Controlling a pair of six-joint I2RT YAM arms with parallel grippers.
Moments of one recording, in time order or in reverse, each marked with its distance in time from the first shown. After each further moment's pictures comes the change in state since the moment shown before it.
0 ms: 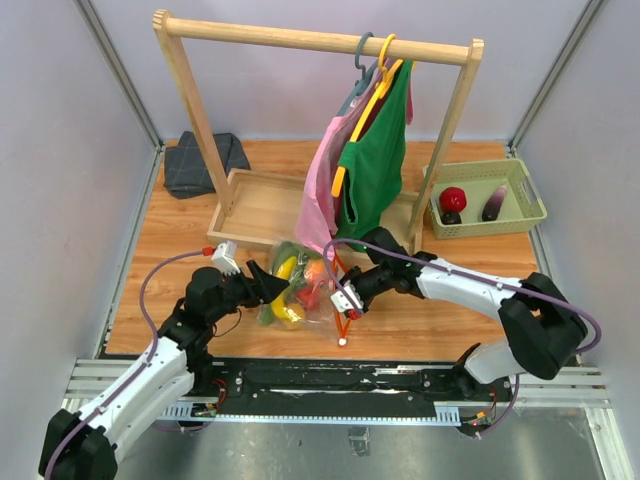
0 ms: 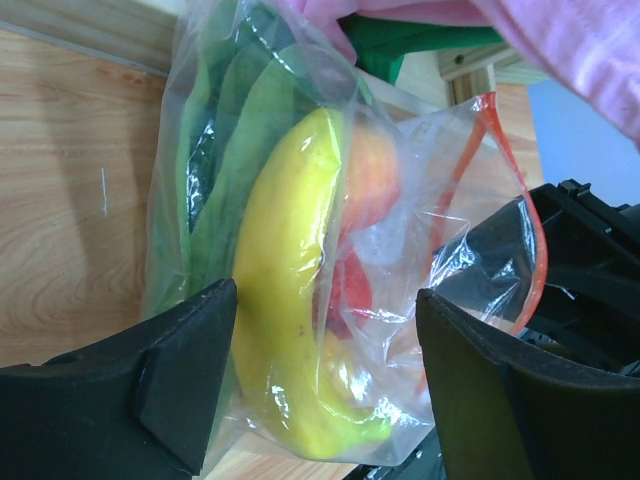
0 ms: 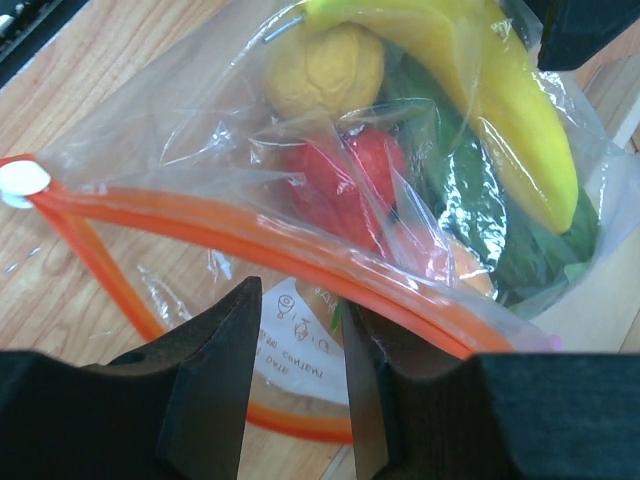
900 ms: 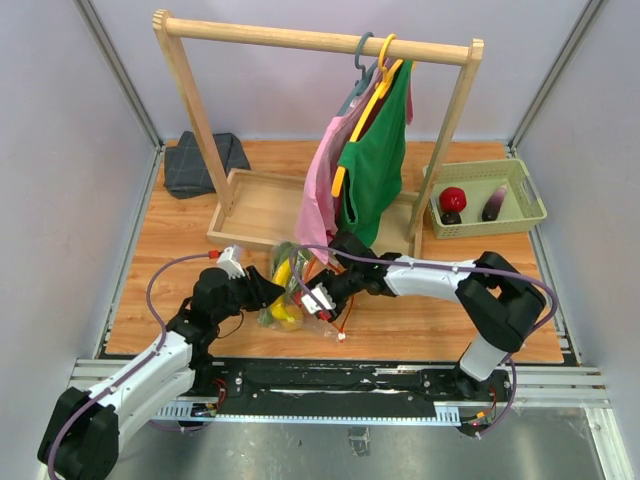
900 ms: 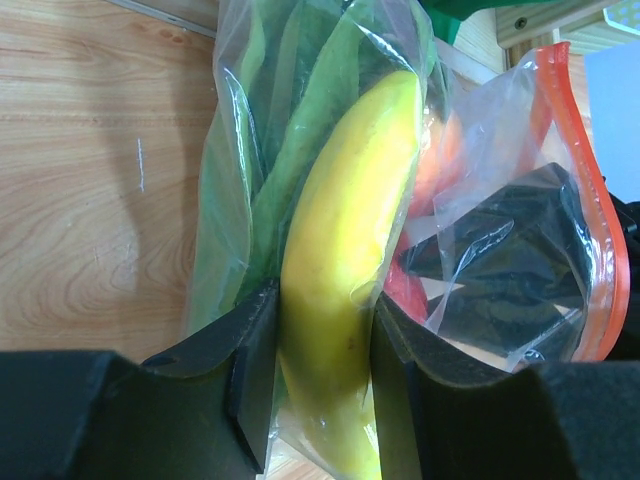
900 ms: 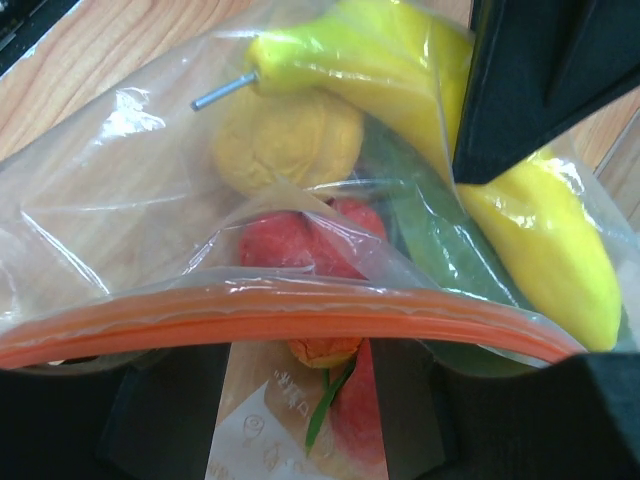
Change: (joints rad) left arm 0.000 0.150 -0.050 0.116 0.006 0.048; right arm 0.129 0.241 0.117 0.154 0.052 0.132
